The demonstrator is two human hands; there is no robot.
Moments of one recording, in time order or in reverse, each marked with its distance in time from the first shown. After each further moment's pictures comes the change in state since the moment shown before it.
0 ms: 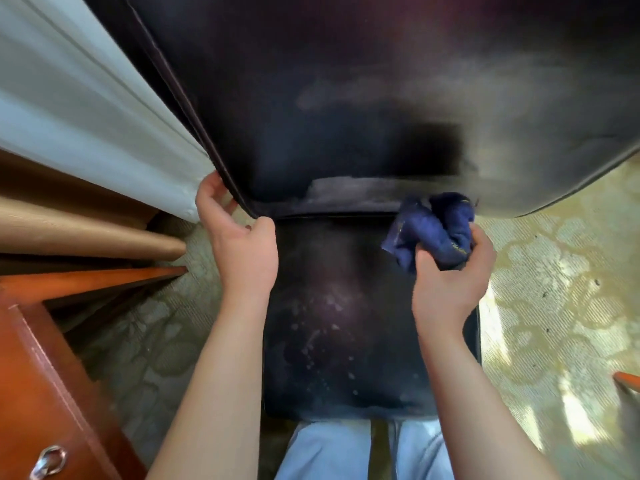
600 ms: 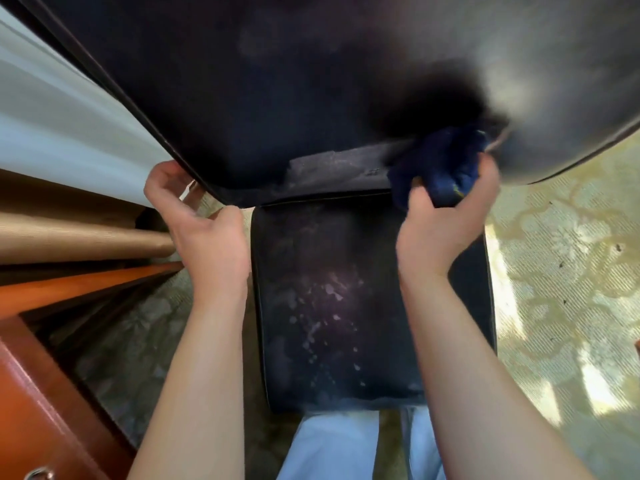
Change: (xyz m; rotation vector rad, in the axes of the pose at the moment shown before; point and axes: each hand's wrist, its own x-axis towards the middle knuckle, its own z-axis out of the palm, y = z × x) left_hand 0.008 -0.011 0.008 -0.019 0.042 0.050; right_hand 0.037 0.001 0.051 0.127 0.115 -0.069
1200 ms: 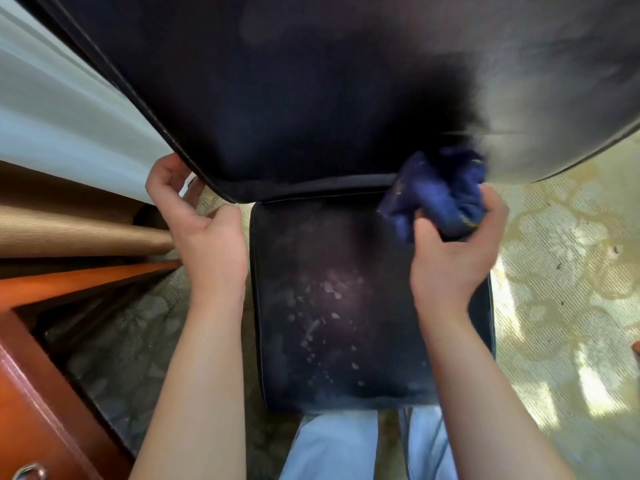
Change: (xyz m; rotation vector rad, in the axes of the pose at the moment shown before) left_hand -0.003 -0.010 -0.004 -0.083 -0.041 0.024; right_hand -0.022 0.012 -0.041 -0.079 -0.048 -0.050
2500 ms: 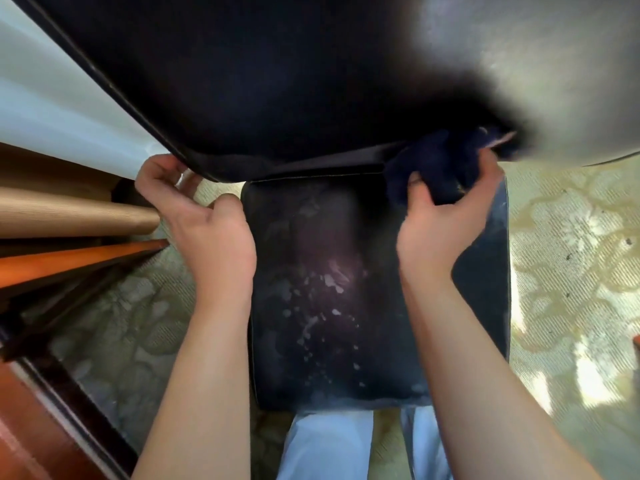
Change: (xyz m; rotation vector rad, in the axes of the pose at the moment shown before) left_hand 0.012 -0.060 0.015 0.061 0.077 0.051; right_hand 0.008 0.040 0.064 -0.013 -0.006 0.073
